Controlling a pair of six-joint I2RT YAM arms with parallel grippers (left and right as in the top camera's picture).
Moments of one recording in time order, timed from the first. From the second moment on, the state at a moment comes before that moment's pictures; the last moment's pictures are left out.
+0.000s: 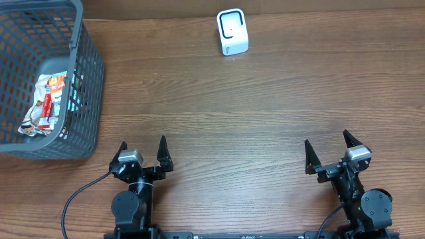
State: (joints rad) left arm 0.05 0.02 0.01 -0.08 -0.01 -0.18; right arm 0.20 0.01 0.02 -0.03 -0.07 0.05
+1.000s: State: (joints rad) left arm 0.05 0.02 0.35 -0.46 0.09 -0.18; right arm 0.20 0.01 0.02 -0.03 -0.07 0.05
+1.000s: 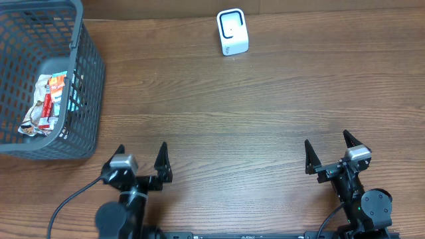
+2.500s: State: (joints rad) left arm 0.32 1.40 1.93 -0.98 -0.12 0.08; right arm 0.20 0.01 0.02 -0.03 -0.07 0.05
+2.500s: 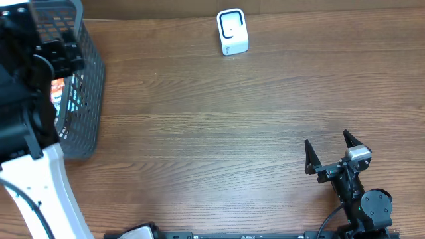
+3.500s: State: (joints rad) left arm 0.72 1.88 1.93 -1.07 0.23 0.14; right arm 0.20 0.01 0.02 -0.03 -0.07 0.05
